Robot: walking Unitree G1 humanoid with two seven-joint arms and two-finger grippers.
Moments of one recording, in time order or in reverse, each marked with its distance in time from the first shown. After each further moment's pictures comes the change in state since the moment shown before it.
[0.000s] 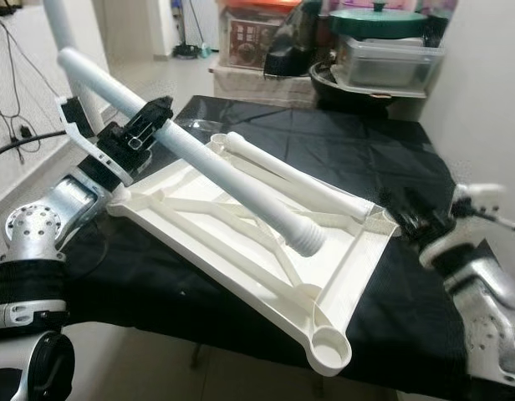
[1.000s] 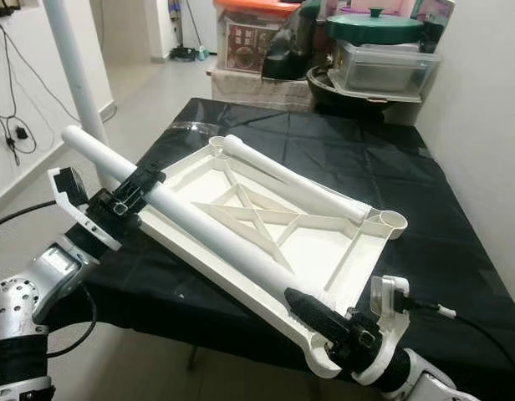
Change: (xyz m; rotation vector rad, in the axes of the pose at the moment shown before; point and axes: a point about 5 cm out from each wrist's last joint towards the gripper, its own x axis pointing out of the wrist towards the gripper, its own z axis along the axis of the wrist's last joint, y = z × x) left arm -0.079 0.013 -0.029 -0.218 0.000 0.166; right arm -0.087 0.086 -0.080 0.964 0.306 0.665
